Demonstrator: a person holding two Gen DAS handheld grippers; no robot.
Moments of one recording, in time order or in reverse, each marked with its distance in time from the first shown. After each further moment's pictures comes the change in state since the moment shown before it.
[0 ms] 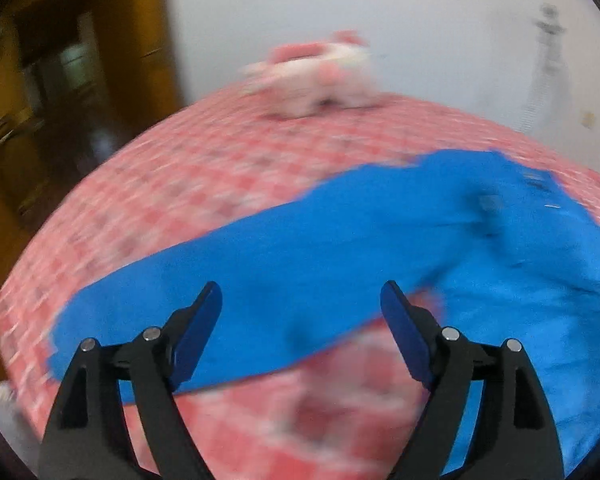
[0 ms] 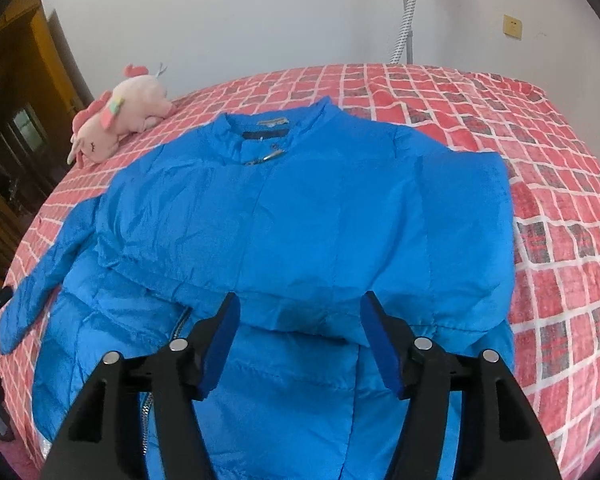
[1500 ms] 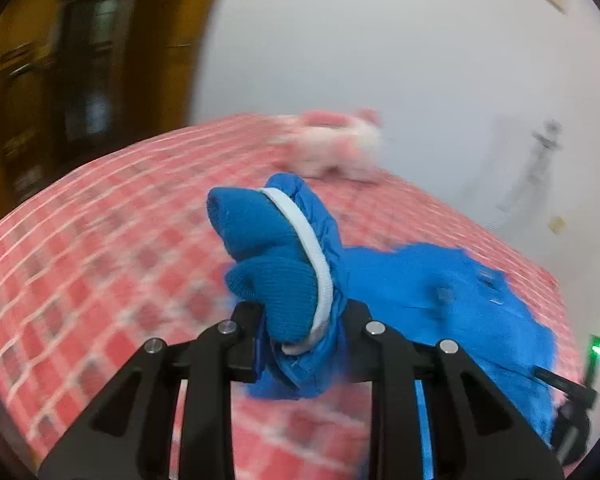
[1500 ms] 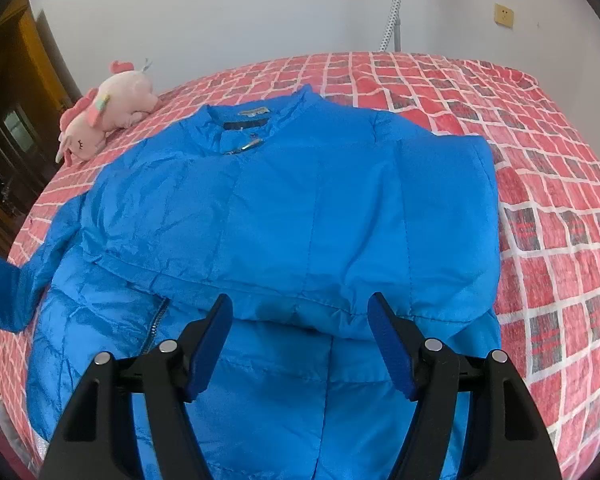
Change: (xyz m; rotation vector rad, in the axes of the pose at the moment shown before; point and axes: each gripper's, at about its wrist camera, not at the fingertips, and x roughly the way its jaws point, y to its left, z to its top) left arm -0.061 0.024 0.039 -0.195 -0.147 -0.292; right arm 0.004 -0.014 -0.002 0.021 0.034 -0.029
